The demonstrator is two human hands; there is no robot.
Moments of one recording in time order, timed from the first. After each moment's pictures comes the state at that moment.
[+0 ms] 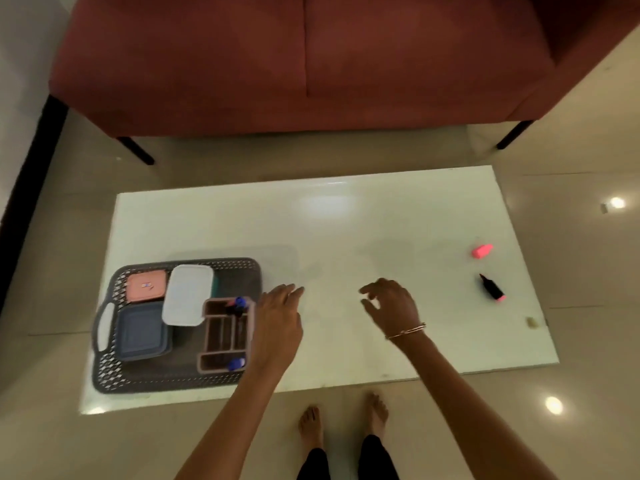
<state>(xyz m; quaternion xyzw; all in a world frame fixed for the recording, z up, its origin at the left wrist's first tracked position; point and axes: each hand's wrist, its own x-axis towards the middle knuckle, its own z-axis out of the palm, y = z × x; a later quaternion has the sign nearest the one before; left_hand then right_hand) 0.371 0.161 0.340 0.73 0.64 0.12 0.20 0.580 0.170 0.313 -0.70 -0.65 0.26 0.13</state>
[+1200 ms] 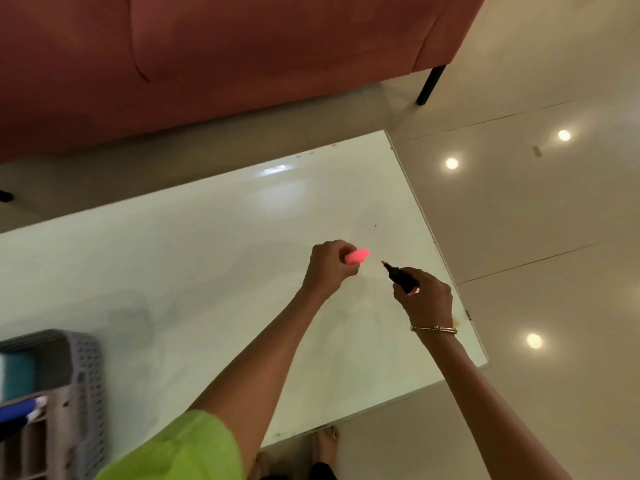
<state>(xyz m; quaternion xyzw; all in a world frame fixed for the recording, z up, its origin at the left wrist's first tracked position) 0.707 0.281 0.213 0.67 0.55 0.14 0.49 0.845 0.176 0.231 -0.86 -0.41 0.21 0.23</state>
